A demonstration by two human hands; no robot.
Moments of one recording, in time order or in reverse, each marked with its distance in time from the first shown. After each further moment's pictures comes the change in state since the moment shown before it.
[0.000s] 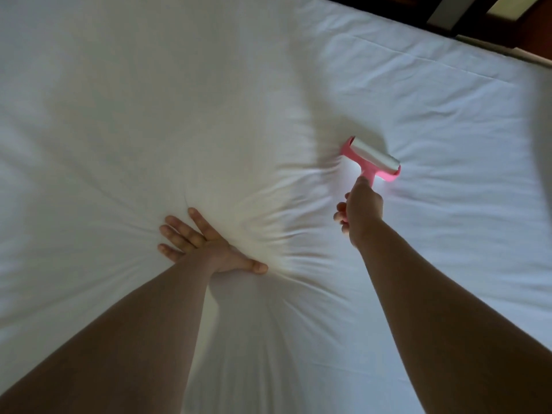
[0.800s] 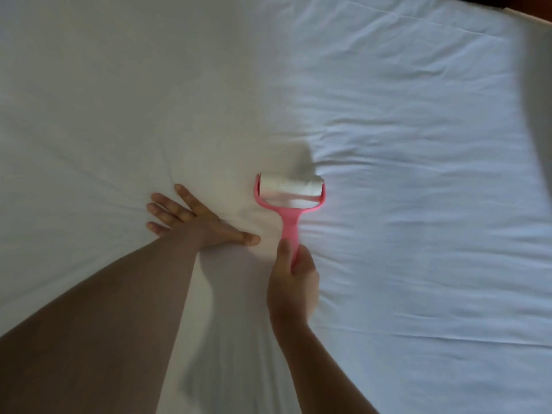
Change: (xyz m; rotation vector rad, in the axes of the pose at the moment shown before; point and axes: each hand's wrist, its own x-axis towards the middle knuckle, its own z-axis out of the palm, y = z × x) left_hand 0.004 -0.002 0.012 0.001 0.140 0.025; right_hand -0.113 0.157 0.022 -0.249 0.119 -0.317
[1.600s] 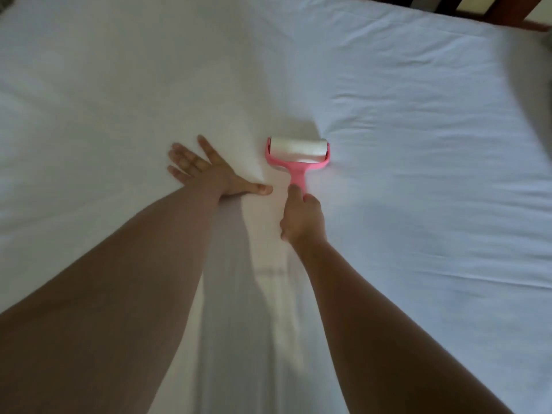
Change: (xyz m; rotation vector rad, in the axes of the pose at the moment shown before) left_hand -0.011 -0.025 0.024 0.032 0.286 0.186; right_hand 0.004 0.019 0.007 0.066 -0.284 -0.029
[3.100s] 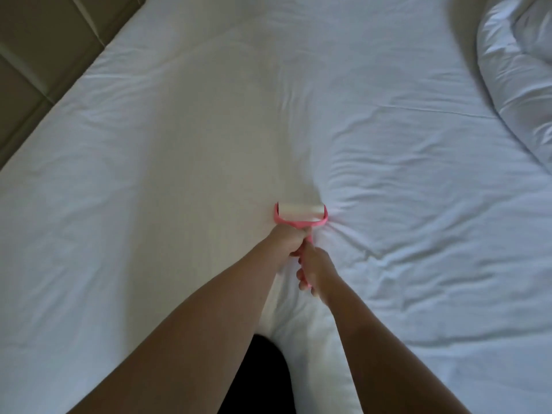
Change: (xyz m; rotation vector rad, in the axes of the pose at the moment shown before) left_hand -0.545 -0.179 0.216 -0.594 -0.421 -0.043; right_hand -0.475 0.306 -0.128 0.072 -0.360 0.243
